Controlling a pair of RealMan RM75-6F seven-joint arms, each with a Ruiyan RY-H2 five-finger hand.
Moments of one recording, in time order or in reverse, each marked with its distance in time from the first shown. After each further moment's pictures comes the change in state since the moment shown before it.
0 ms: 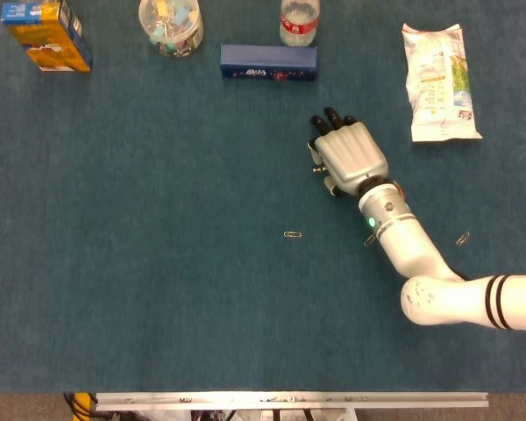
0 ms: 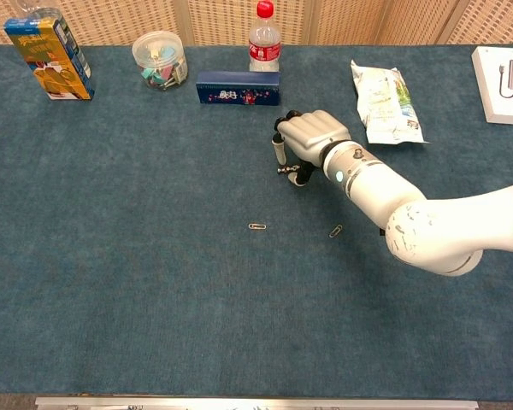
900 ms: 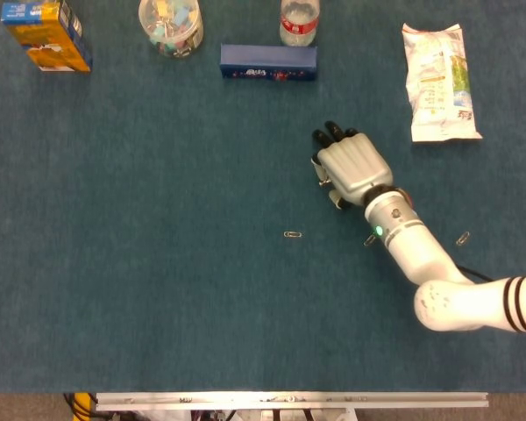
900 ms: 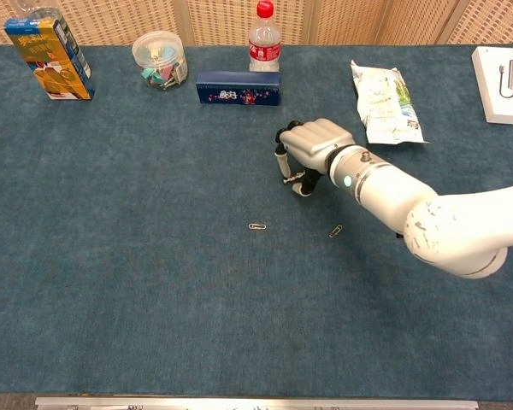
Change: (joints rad) left arm 0.011 -0.007 -0.007 0.011 0.004 -0.009 -0.006; right arm 0.000 0.091 -0.027 -0.143 0.050 -0.017 -0.041
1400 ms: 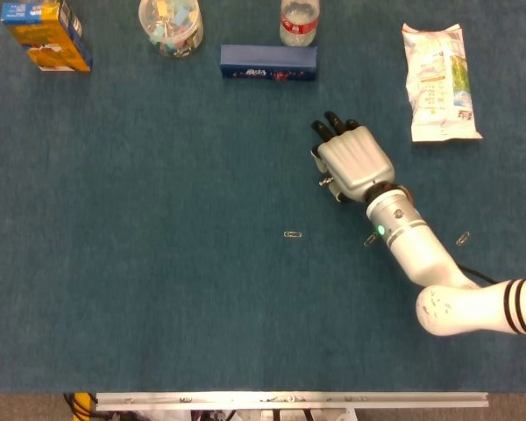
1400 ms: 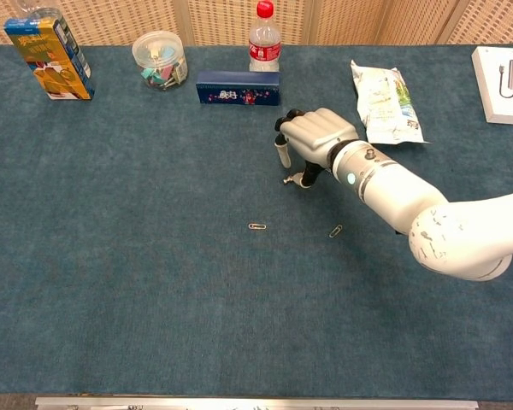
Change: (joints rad) left arm 0.000 0.005 -0.003 -0.012 -0.001 -0.006 0.011; right arm -0.010 -0.016 -0.014 0.022 -0.090 0.056 0.029
